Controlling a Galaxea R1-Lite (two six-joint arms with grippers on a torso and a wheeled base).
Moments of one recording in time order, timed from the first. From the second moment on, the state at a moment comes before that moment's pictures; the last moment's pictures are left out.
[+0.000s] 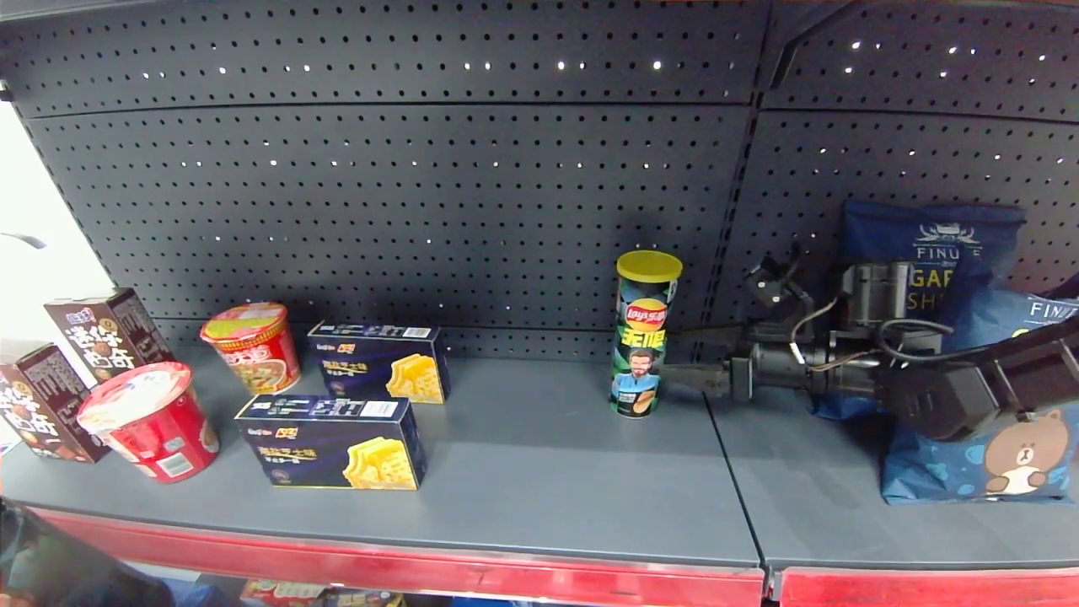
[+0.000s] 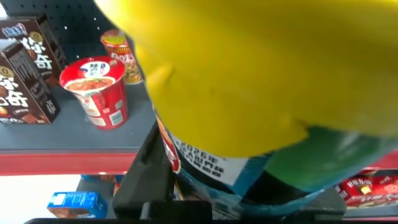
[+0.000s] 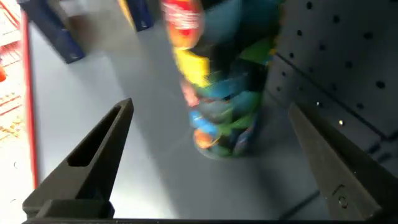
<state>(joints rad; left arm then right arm) -0.05 0.50 -0.41 -0.05 -0.06 -0.07 0.26 1.97 -1.06 -0.62 0.73 -0.18</state>
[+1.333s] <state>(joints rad) -0.05 0.43 -0.38 0.06 -0.06 -0.07 0.32 2.21 -1.26 -0.71 0.81 -0.12</state>
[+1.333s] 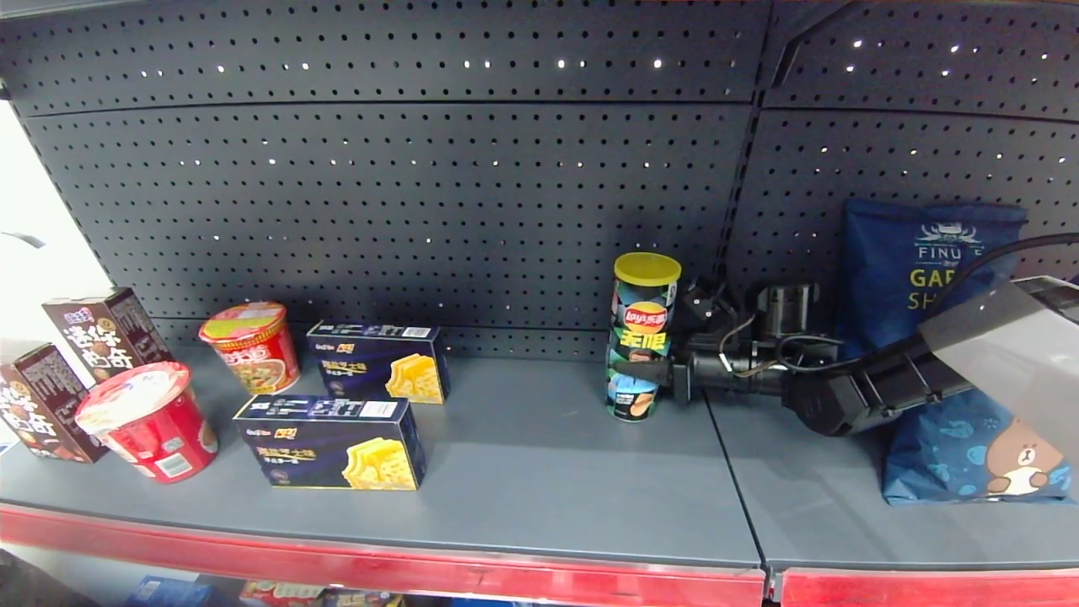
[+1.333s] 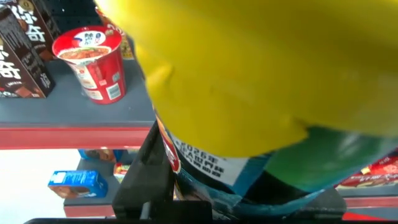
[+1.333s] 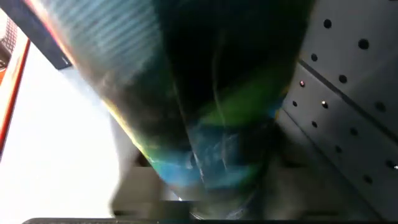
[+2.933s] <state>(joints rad) -0.05 0.32 -0.32 0.06 -0.03 -0.07 0.43 1.66 -0.36 -1.10 0.64 -0.11</state>
